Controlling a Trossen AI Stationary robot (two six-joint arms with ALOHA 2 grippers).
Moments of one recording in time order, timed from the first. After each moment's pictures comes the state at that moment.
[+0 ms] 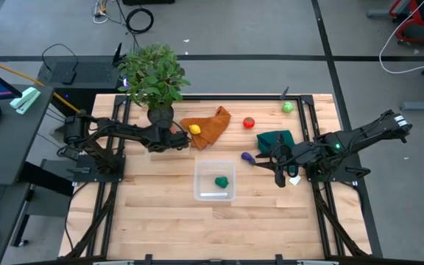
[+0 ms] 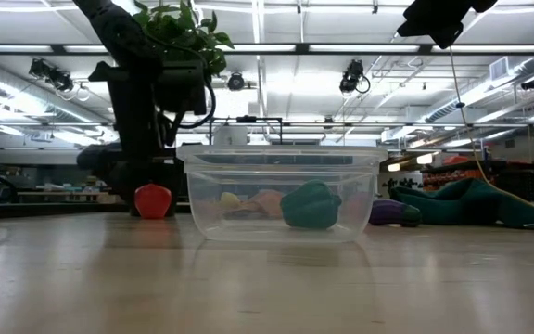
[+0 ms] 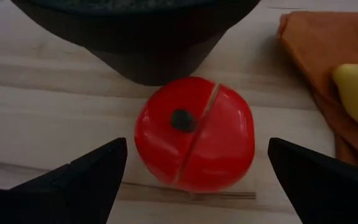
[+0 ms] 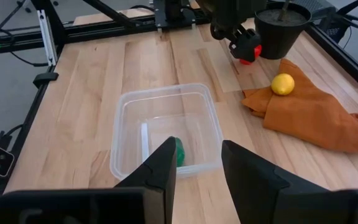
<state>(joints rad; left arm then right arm) 0.19 1.62 0.81 -0.57 -0.60 -1.42 0.33 0.89 0.81 -0.44 0.33 0.30</state>
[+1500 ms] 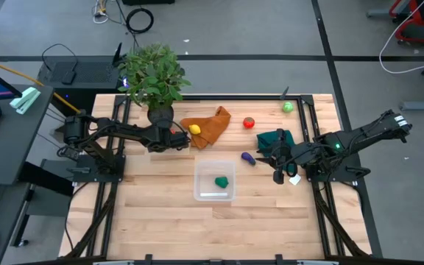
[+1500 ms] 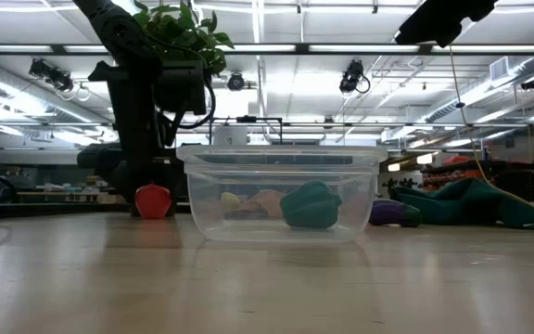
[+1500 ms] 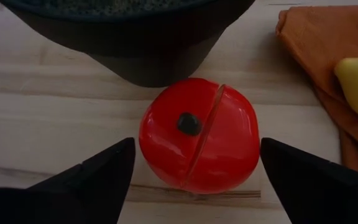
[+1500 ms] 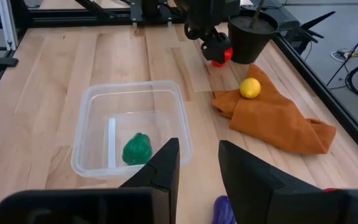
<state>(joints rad) 0.19 1.62 0.81 -0.58 -0.60 -1.38 0.33 0.89 0.81 -0.48 0.44 0.22</state>
